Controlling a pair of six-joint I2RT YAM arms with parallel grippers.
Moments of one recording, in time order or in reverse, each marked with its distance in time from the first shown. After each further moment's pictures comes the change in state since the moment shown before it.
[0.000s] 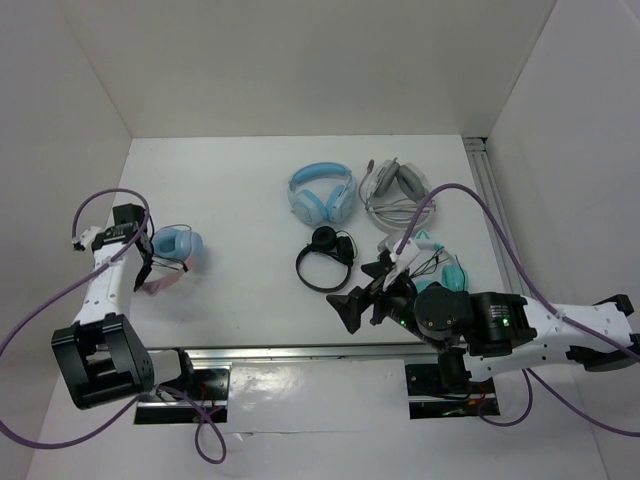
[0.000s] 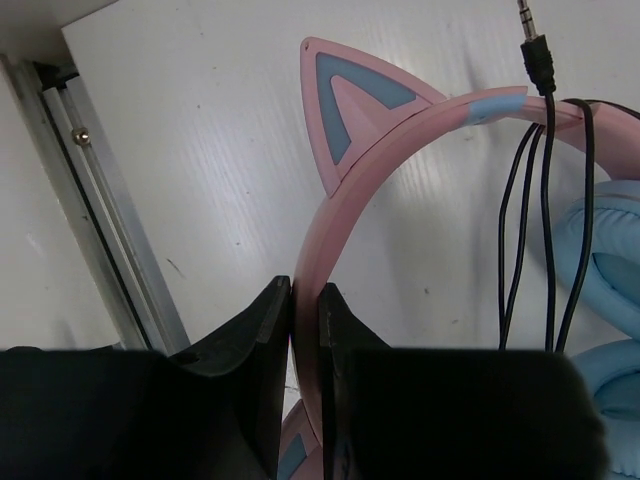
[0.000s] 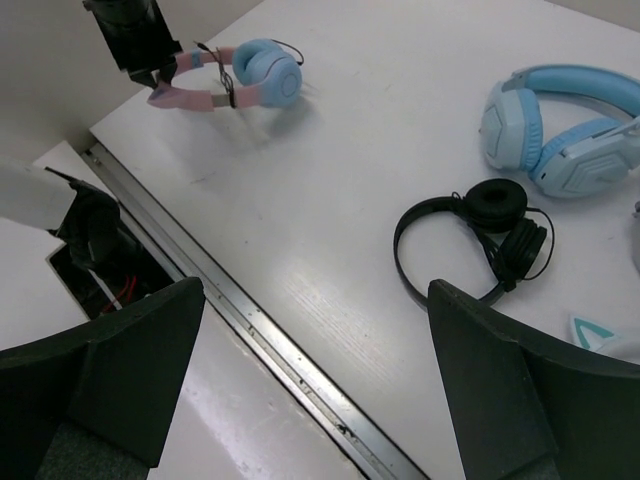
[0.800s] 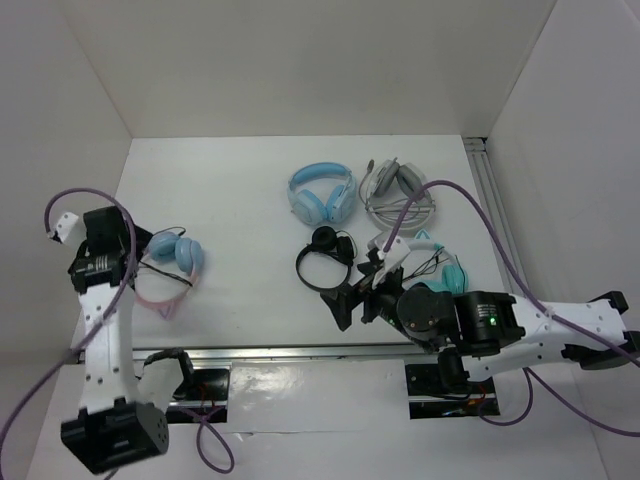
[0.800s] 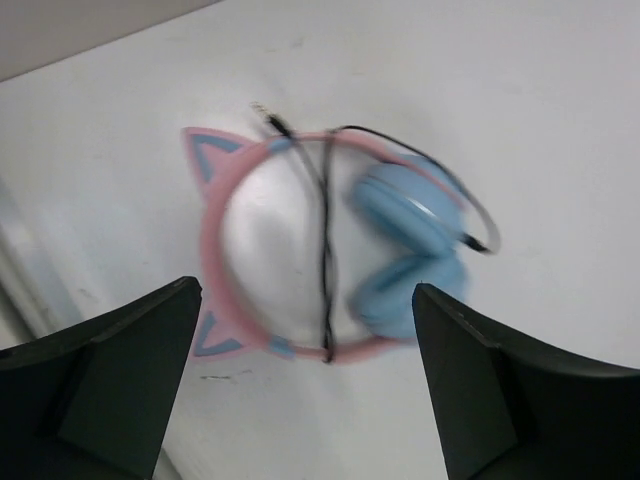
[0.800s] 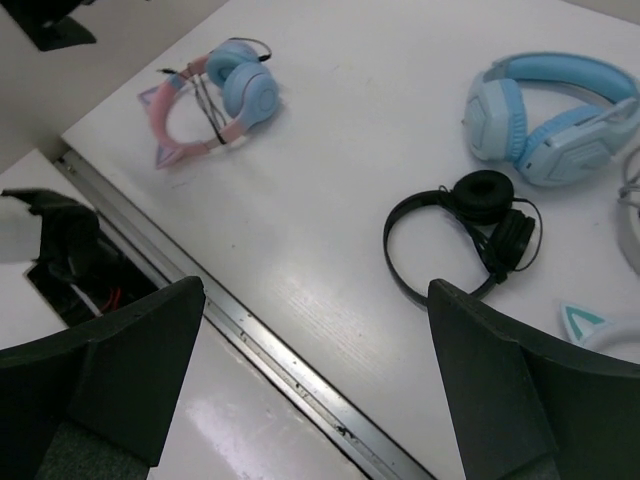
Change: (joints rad) left arm 0.018 -0.250 0.043 0.055 0.114 0.039; right arm 0.000 0.067 0.019 0.010 0.013 0.013
